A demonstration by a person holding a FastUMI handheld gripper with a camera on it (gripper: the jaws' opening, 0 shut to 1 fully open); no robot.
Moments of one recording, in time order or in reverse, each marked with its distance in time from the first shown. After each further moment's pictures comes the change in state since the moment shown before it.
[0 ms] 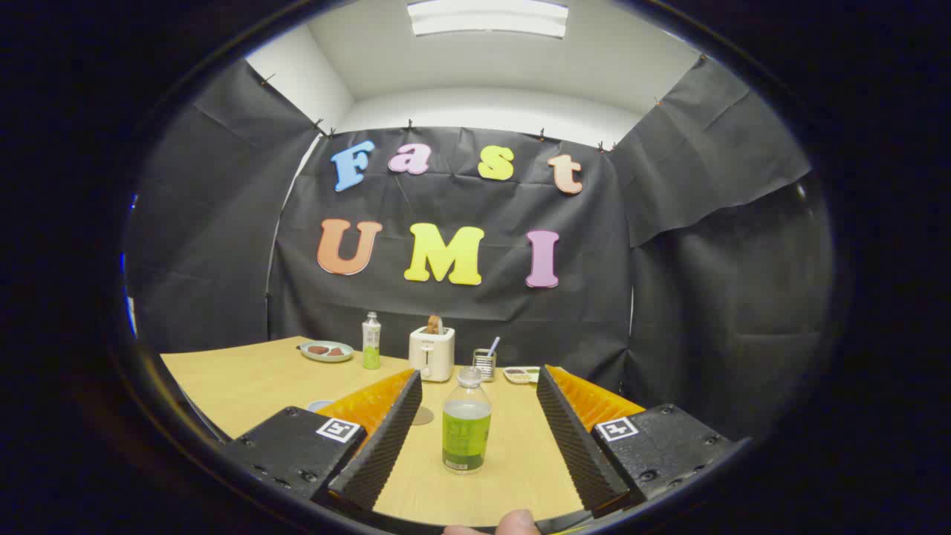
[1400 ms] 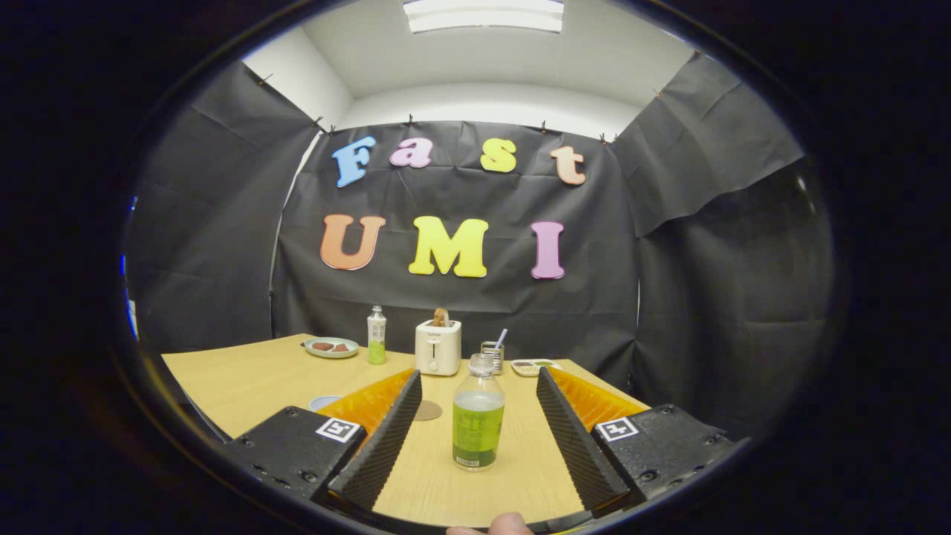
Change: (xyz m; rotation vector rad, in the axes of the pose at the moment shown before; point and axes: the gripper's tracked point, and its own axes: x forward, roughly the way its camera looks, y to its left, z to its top) arm 0.010 0.009 -0.021 0.024 0.032 0.022
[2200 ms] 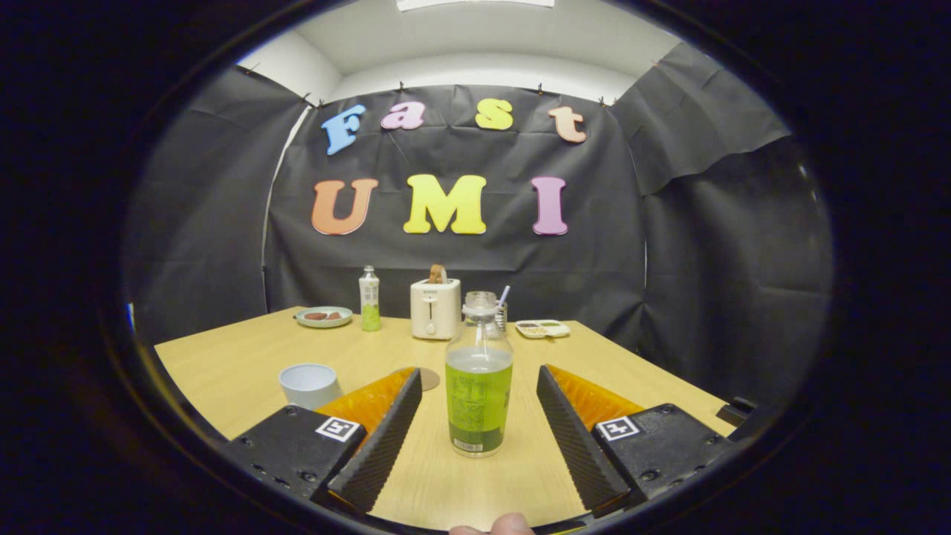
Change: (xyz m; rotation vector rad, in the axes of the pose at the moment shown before) arm 0.051 -0.006 -0.068 0.022 0.151 -0.010
